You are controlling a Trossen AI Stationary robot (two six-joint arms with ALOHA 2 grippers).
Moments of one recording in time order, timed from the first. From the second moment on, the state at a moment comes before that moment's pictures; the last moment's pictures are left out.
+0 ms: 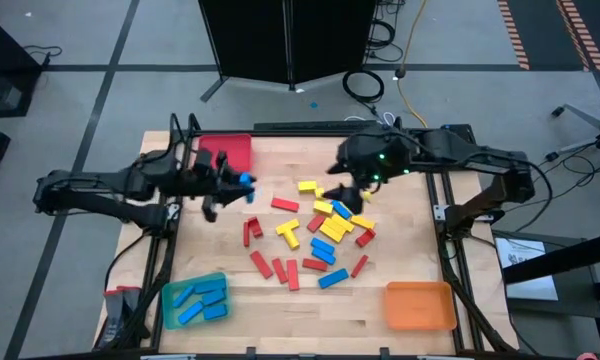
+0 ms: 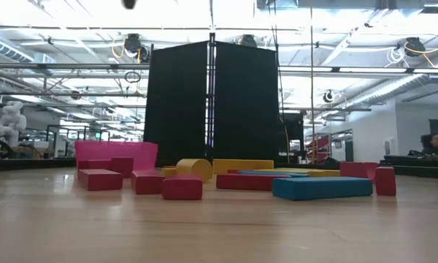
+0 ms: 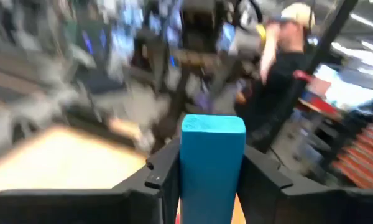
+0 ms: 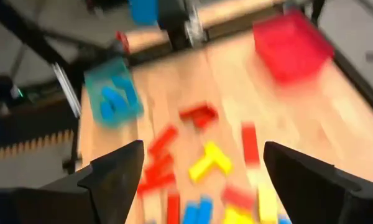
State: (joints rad) left arm 0.01 0.84 0.83 0.03 0.05 -0.37; right arm -0.04 1.48 1.77 -0.93 -0.03 0.33
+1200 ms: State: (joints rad) left arm -1.21 1.23 0.74 -0.69 -0.27 -1.63; right arm 0.10 1.46 1.77 -1.35 0.16 0.40
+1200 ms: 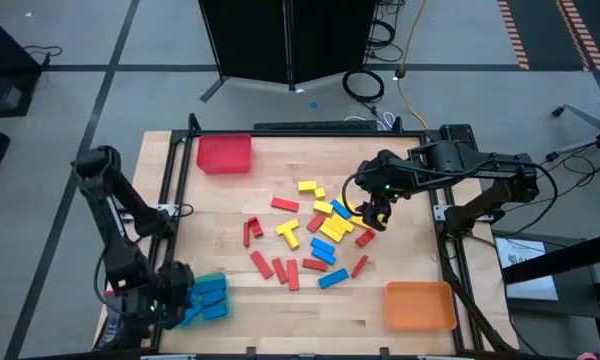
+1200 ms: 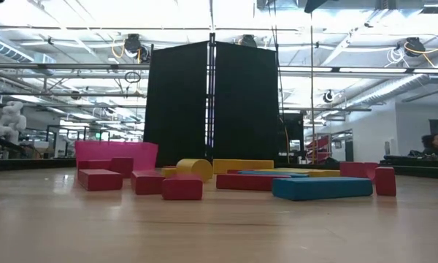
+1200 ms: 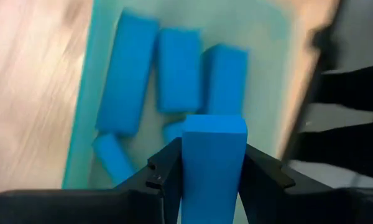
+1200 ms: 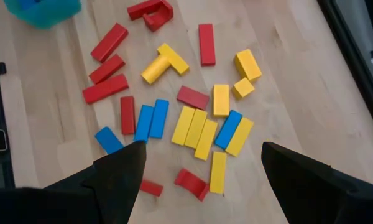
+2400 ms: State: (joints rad) left arm -1.03 1.07 0.70 -0.50 -0.25 -1.54; right arm 0.19 1.70 1.77 -1.27 -0.01 0.19
